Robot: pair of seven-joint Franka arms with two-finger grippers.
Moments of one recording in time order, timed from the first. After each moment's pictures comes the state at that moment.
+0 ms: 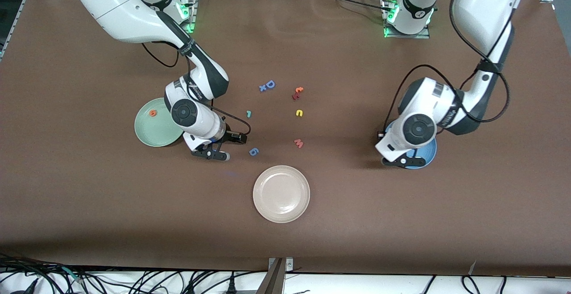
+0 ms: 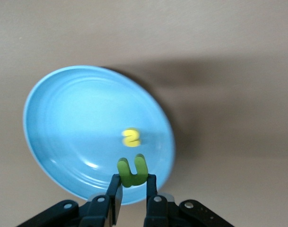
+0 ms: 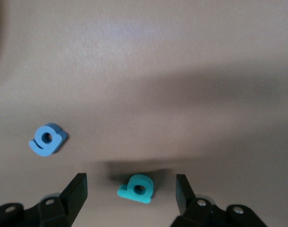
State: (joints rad) left arm 0.03 0.56 -0.33 -1.72 0.29 1.90 -0.37; right arm 0.14 0.71 0.38 -1.77 -0.12 2.42 0.69
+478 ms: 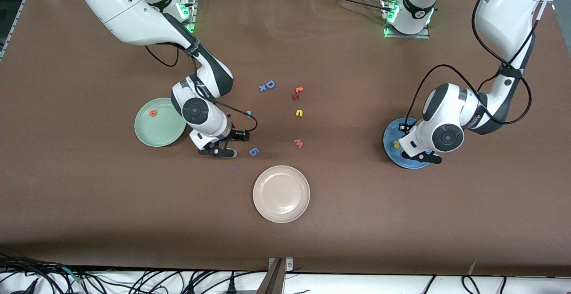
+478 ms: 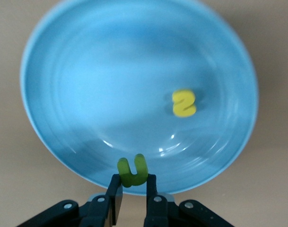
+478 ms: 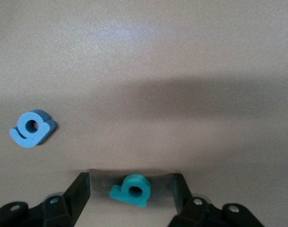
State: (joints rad) left arm 0.16 0.56 -0.34 -1.85 0.29 1.92 -0.17; right arm 0.16 0.72 0.38 -1.78 -0.21 2.42 0.69
